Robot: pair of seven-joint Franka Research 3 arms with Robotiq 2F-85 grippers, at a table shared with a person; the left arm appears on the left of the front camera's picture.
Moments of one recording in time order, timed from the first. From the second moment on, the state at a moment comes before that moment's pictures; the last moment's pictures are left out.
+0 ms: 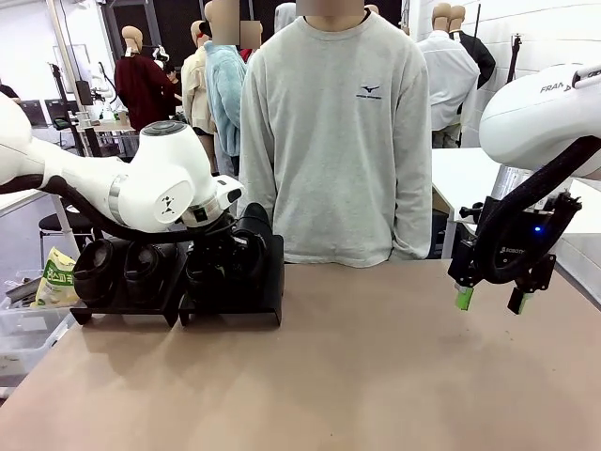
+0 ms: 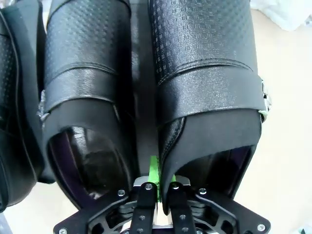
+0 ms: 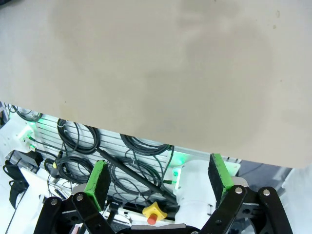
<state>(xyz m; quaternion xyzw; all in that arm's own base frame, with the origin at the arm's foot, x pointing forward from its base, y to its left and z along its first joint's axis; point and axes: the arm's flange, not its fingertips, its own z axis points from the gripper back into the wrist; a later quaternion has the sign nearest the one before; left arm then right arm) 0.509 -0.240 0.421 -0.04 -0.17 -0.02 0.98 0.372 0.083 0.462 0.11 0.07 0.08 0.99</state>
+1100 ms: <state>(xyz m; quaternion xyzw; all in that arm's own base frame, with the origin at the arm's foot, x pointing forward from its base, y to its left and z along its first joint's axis) 0.507 -0.255 0.422 -0.06 -0.16 0.01 0.99 0.372 0.083 0.462 0.11 0.07 0.08 0.99</state>
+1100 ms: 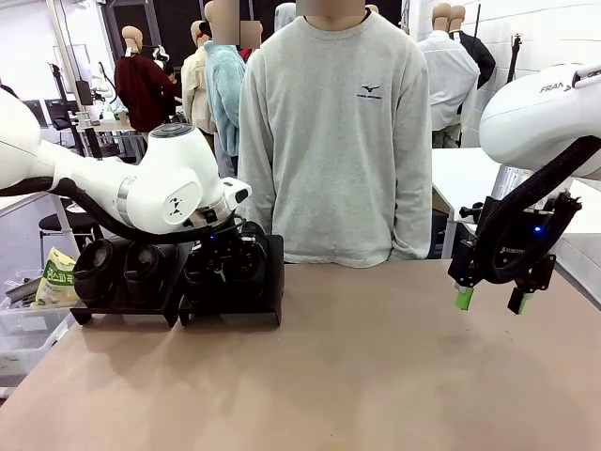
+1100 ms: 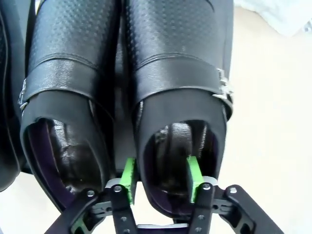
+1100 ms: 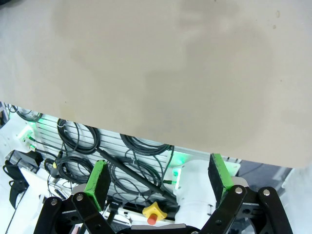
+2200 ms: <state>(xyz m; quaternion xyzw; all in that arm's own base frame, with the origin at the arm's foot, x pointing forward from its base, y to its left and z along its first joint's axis) 0.505 -0.258 0.426 -0.06 -0.15 0.00 0.99 0.372 0.083 0.462 0.11 0.07 0.08 0.99</state>
